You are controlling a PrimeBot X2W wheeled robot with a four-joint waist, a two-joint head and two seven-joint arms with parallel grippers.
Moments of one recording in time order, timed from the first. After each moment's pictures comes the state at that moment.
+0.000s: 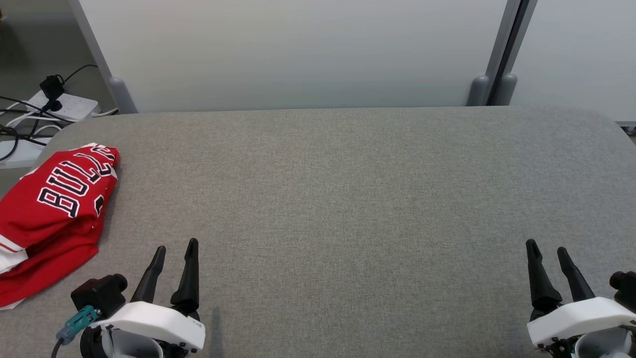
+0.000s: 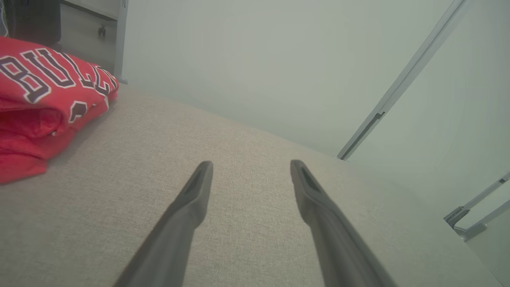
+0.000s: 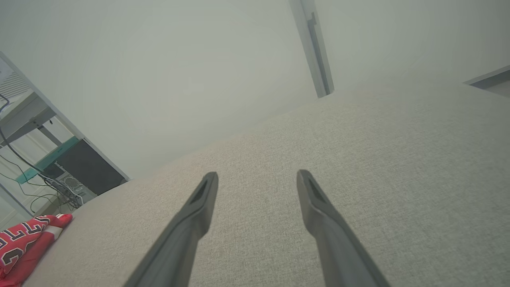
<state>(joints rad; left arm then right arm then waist) -0.07 0.12 -0.12 0.25 -0.62 -0.01 -0.12 -0.07 -0.10 -0.02 0.30 0.56 0.13 -0.11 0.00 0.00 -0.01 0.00</state>
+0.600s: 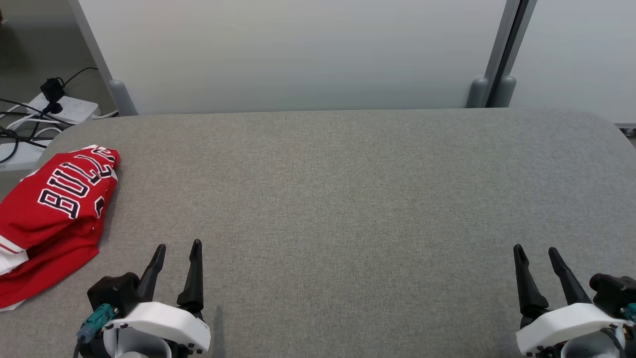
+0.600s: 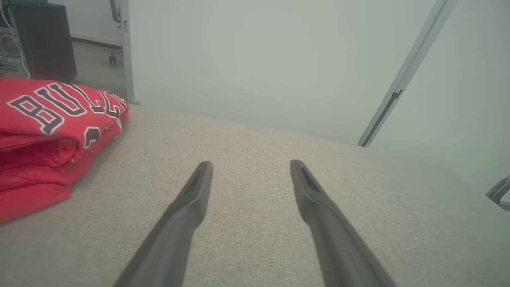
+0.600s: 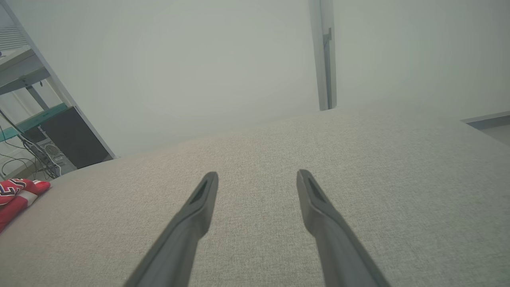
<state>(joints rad) -0.09 0.12 -0.14 0.31 -0.47 0.02 -0.16 -0.07 -0.10 0.01 0.32 0.39 0.13 -0.16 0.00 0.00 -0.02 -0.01</state>
